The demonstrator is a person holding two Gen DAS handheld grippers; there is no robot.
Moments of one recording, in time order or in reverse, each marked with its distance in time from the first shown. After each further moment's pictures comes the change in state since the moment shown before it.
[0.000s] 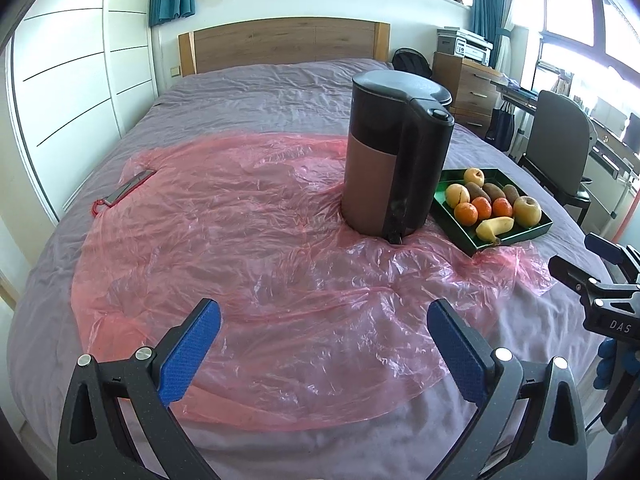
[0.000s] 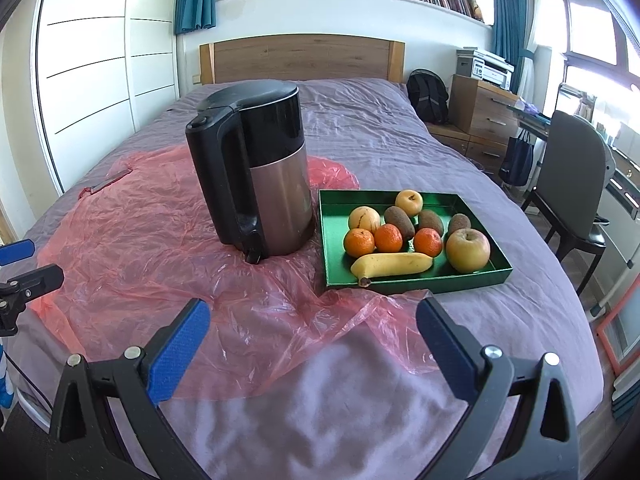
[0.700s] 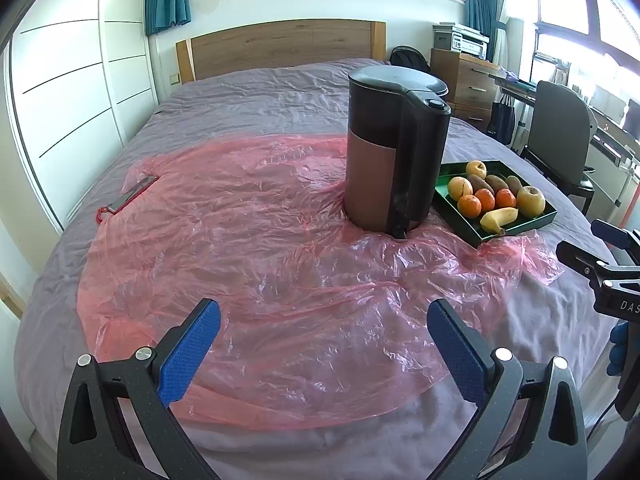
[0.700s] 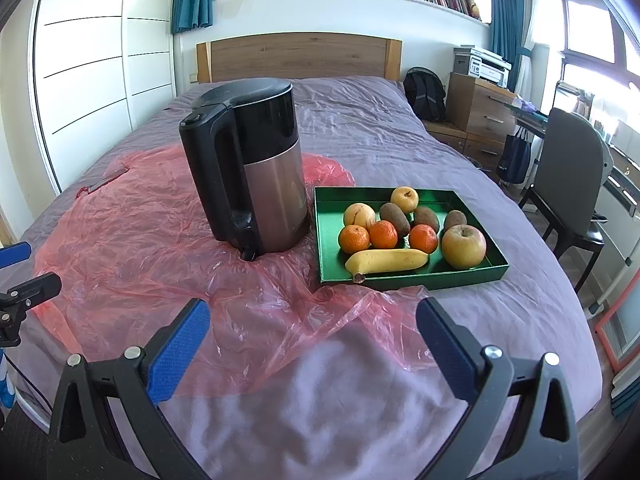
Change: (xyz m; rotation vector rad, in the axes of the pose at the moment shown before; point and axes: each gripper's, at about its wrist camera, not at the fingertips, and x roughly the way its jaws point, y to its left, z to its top) left arm -0.001 -0.004 -0.007 0.036 -0.011 0.021; right arm 0.000 -0.005 -0.002 0.003 0.004 -0.008
